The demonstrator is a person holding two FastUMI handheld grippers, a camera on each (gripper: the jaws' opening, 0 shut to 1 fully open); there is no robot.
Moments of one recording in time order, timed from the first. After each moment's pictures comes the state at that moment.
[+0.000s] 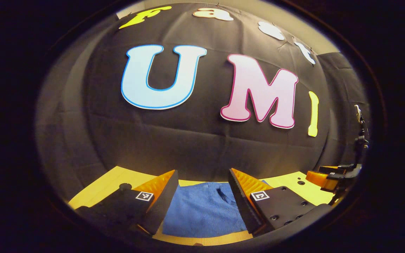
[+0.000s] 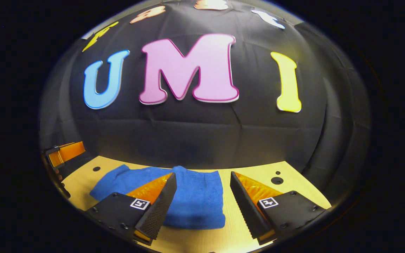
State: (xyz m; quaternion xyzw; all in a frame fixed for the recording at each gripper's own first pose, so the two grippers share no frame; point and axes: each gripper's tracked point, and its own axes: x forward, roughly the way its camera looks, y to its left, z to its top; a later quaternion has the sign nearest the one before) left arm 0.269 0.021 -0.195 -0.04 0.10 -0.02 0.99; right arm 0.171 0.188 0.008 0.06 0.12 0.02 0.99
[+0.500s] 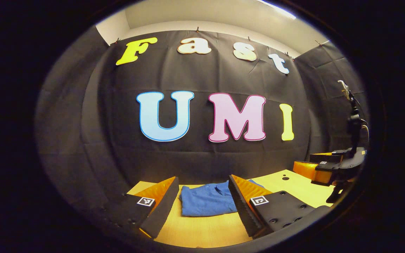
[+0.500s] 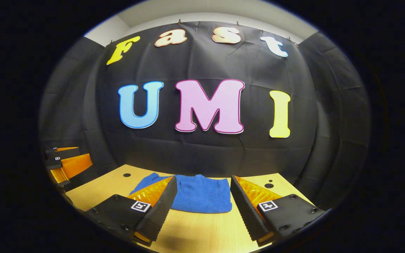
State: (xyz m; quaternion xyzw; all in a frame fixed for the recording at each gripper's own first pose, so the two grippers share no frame) left arm 0.054 0.002 -0.091 0.01 0.05 -0.02 1.00; right arm 0.000 0.226 0.112 0.04 0.08 0.06 0.99
